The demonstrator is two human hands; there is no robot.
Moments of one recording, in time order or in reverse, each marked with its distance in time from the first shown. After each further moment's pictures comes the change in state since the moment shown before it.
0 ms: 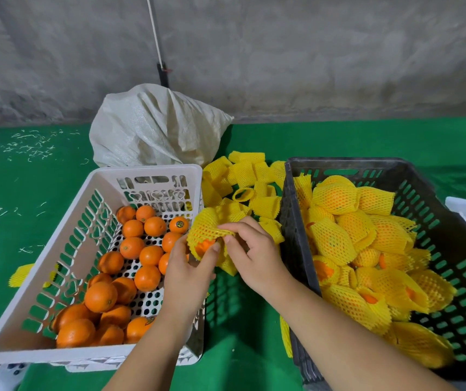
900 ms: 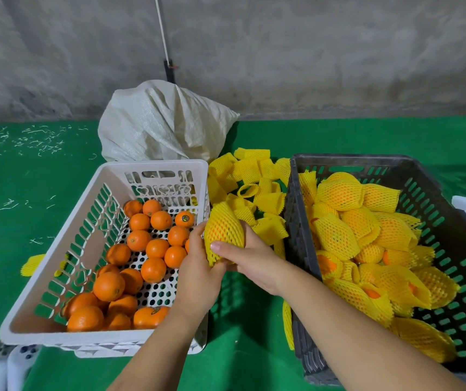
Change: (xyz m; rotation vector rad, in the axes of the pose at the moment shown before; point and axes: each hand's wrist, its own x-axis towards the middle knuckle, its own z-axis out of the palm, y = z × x) left_hand -0.005 -0.020 -0.003 0.374 -0.104 0.146; right_hand 0.001 -0.009 0.012 0.630 -0.367 0.612
